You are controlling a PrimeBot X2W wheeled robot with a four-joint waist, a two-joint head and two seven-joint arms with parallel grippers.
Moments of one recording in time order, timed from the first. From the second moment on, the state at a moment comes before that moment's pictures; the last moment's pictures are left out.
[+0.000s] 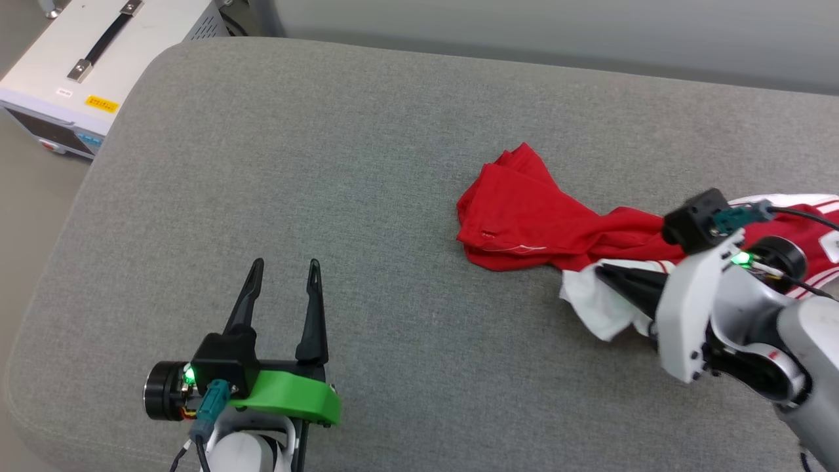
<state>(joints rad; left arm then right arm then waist) -0.06 0.05 -0.13 0.05 -0.12 0.04 -0.26 -0.46 -0.65 0.62 -0.04 0.84 0.13 0.52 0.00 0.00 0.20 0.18</state>
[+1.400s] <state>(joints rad) -0.08 0.05 -0.09 0.05 -0.09 0.00 -0.26 -0.64 -0.43 0.88 0.47 0.76 0.13 -0.25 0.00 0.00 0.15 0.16</state>
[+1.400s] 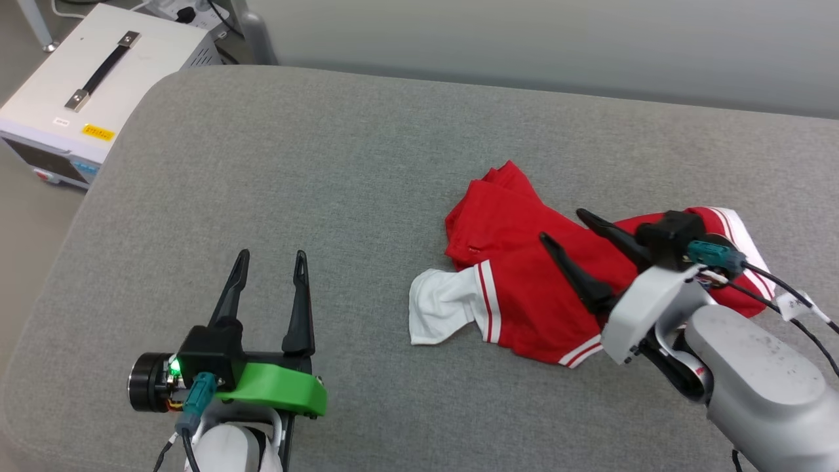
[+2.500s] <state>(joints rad) -0.69 0.56 -0.89 0.10 -0.75 -0.13 0.37 -0.09 -0.26 0.08 0.13 0.31 0.13 -0.24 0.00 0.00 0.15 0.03</state>
